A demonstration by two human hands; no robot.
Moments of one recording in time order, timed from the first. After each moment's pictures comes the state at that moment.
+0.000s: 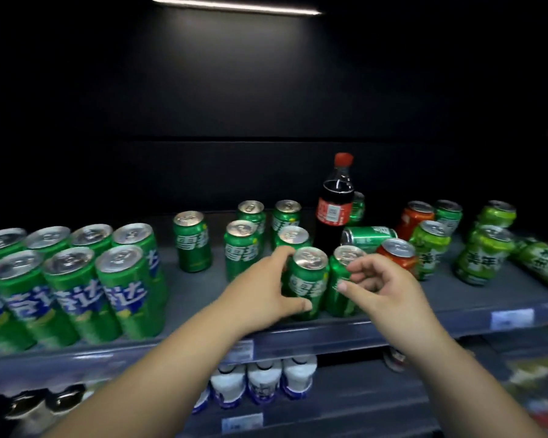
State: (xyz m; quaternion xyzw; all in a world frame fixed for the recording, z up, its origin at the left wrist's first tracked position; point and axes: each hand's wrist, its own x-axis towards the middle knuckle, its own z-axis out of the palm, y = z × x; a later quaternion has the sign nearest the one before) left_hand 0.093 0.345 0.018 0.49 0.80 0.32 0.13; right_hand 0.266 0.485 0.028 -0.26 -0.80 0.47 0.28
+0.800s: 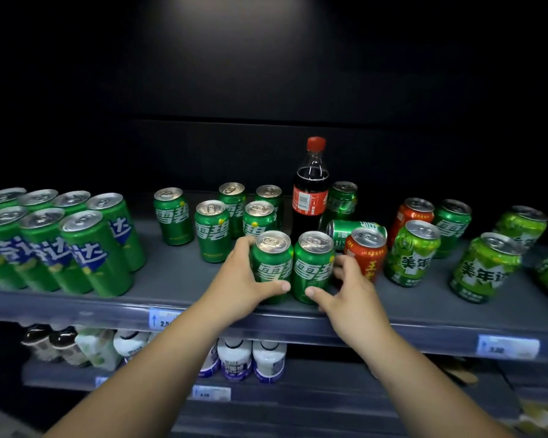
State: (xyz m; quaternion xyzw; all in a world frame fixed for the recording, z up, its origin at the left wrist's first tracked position) left_hand 0.139 0.394 -0.016 0.29 0.82 0.49 0.10; right_hand 0.270 0.559 -0.019 -0.25 -0.87 0.40 0.16
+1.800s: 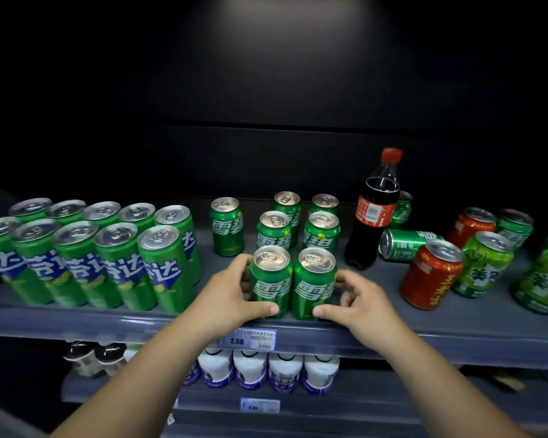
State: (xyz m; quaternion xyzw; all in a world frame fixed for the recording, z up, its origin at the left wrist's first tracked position) left_hand 0.071 0.274 -0.010 0.32 0.81 0.47 0.17; right_hand 0.201 0.499 -0.037 -0.17 -0.83 0.51 0.15
